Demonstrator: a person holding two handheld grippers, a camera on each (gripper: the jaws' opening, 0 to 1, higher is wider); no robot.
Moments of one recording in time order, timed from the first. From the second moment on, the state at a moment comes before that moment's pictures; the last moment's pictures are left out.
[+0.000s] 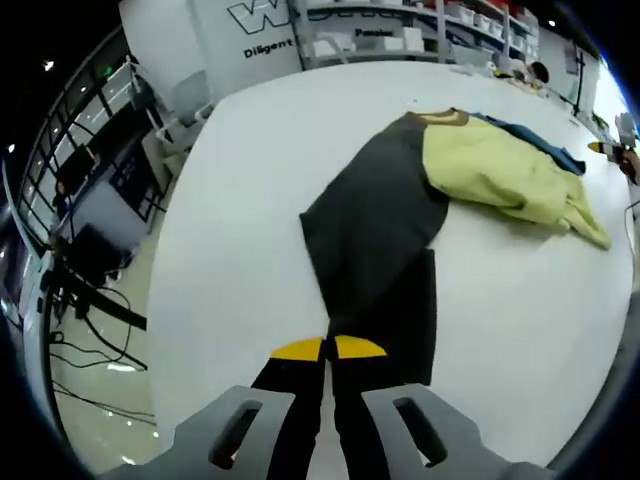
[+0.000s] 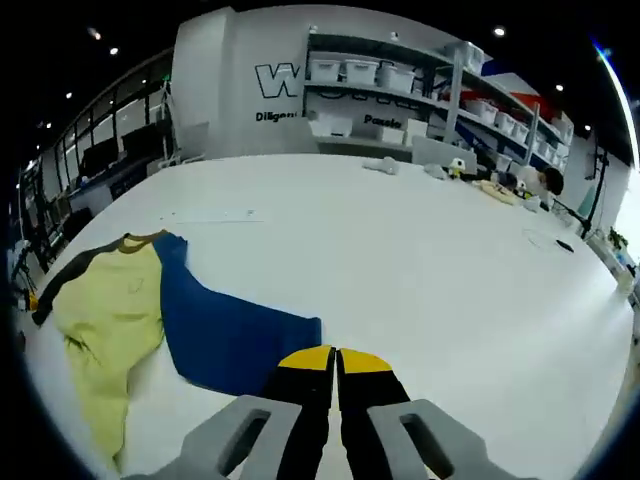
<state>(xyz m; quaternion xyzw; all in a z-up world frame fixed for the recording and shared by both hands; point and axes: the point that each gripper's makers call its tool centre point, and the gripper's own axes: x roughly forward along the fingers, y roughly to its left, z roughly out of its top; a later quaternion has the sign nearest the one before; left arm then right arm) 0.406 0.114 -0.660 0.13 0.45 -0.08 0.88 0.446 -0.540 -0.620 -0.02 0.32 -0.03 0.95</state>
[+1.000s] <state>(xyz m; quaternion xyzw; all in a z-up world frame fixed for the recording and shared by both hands) 0.405 0.112 -0.665 0.10 0.45 -0.06 0.89 0.448 -0.517 -0.669 -0.15 0.39 0.05 0.91</state>
